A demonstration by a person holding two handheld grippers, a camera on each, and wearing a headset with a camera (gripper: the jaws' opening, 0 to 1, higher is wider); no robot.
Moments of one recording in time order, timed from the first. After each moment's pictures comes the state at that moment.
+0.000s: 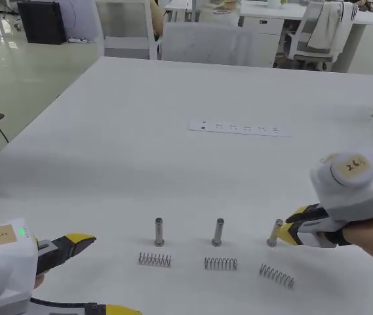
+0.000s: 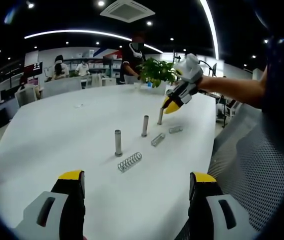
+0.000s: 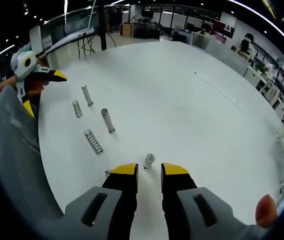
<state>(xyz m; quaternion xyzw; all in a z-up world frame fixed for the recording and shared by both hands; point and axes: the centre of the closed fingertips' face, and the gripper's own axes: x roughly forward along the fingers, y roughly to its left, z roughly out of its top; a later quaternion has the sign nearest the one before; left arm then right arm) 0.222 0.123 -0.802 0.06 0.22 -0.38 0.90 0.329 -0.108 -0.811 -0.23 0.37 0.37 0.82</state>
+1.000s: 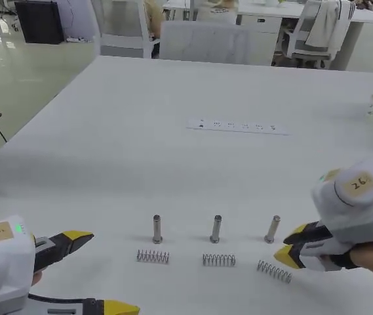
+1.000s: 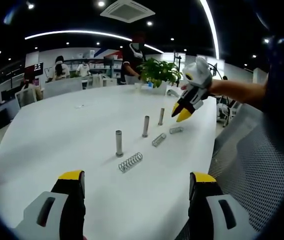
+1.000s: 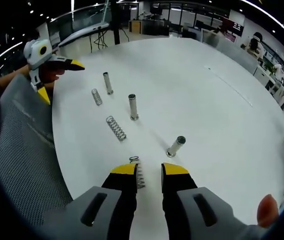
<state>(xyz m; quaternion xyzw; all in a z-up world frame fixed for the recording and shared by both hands) 0.222 0.122 -0.800 0.06 0.22 -0.38 0.90 0.285 -0.098 -0.822 -0.23 0.39 0.41 0.79</state>
